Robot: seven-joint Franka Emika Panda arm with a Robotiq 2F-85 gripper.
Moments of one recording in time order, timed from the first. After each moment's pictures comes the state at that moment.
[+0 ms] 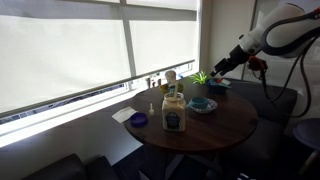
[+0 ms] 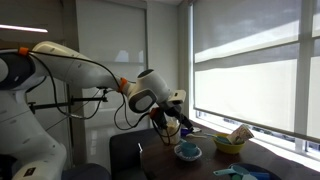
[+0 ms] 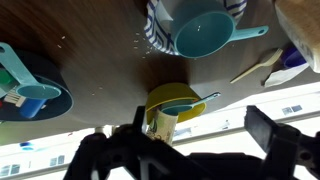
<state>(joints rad) 0.00 -0.38 -0.07 -2.45 0.22 2.78 -0.09</state>
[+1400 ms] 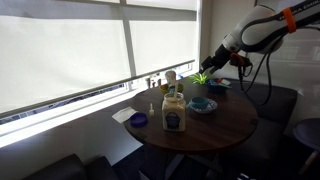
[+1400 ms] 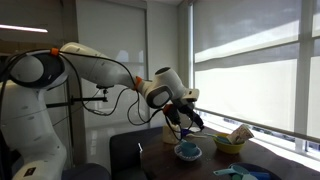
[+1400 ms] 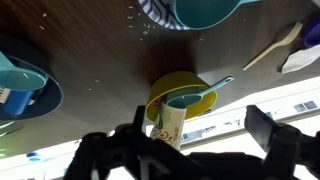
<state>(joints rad) 0.00 -0.18 -0.08 -2.22 0.19 2.71 0.02</state>
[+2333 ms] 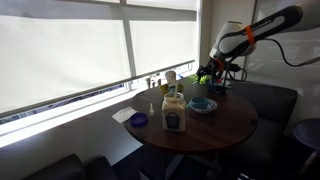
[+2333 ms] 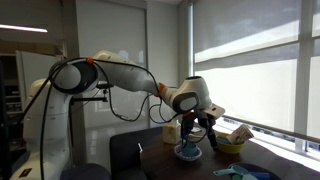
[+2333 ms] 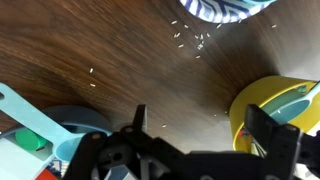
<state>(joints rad) -0.11 0.13 -0.09 -1.90 0.09 2.41 0.46</state>
